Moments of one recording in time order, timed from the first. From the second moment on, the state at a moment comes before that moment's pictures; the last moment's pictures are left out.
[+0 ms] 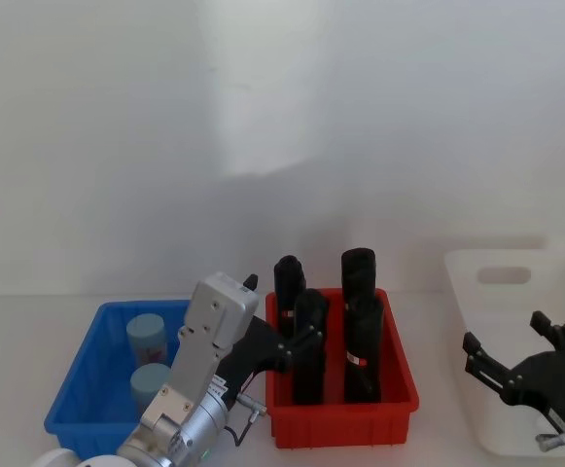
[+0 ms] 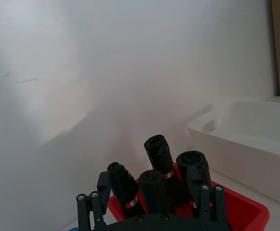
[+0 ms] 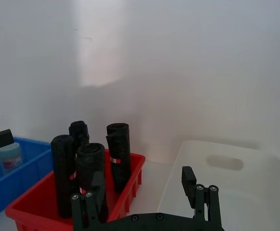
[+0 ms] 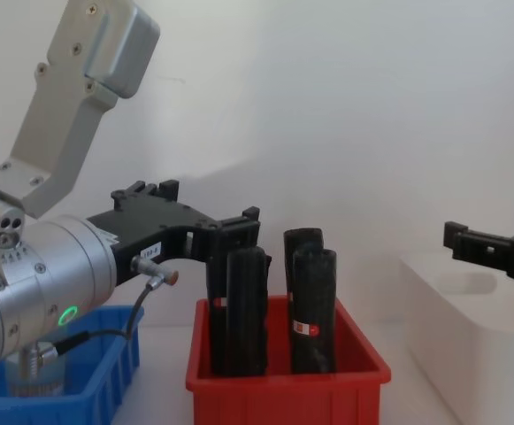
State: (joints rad) left arm -0.24 0.38 0.45 -1.63 -0.20 0.01 -0.01; right arm 0.01 0.33 -0.23 -1.74 0.29 0.04 0.11
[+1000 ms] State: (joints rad) left arm -0.24 0.38 0.45 -1.63 -0.20 0.01 -0.01; right arm 0.38 0.15 -0.29 -1.30 0.19 0.18 0.43
